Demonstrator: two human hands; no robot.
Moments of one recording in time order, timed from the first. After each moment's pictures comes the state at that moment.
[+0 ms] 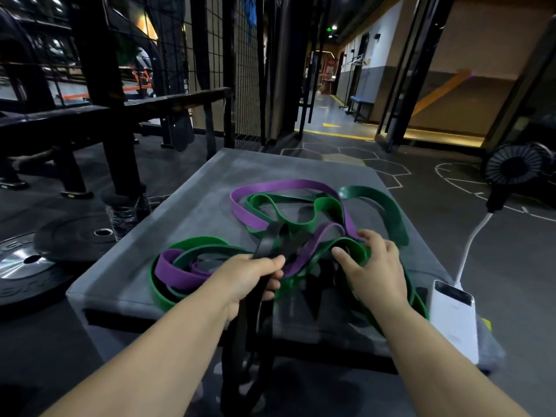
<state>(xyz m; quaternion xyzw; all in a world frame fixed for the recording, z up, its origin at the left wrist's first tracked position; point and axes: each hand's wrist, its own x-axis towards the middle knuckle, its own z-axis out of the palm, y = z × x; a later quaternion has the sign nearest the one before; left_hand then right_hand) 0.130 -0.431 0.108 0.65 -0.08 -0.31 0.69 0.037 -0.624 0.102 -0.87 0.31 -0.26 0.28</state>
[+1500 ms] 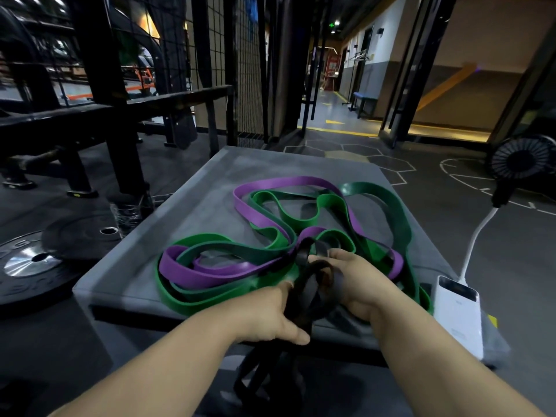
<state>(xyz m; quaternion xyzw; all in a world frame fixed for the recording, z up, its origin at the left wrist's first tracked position) 0.111 -0.426 0.087 0.80 -0.38 -0.32 0.34 0.045 -0.585 0.114 -0.63 0.18 -0.06 0.75</state>
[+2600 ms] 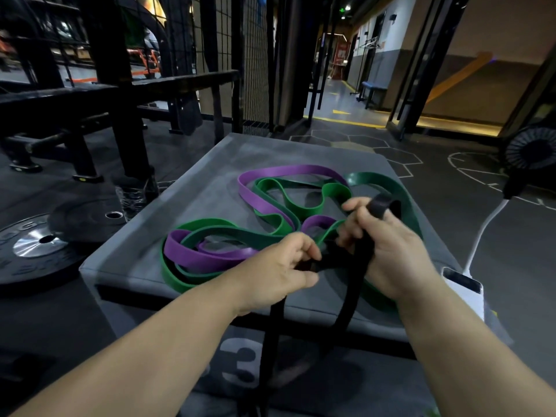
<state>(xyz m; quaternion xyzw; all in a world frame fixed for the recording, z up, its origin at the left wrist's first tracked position) 0.097 -0.421 0.126 0.71 -0.41 -0.27 0.51 0.027 -0.592 0.142 -0.58 -0.01 -0.21 0.79</state>
